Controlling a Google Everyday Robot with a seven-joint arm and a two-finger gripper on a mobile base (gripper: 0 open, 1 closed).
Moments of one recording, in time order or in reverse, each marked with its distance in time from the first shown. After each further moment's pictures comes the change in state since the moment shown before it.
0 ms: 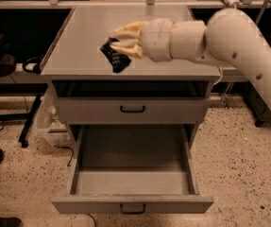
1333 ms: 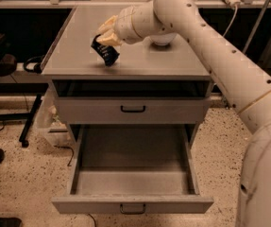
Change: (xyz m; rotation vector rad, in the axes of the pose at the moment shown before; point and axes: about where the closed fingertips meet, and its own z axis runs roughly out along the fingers) arm 0.081 -0.043 0.123 -0.149 0.223 0.079
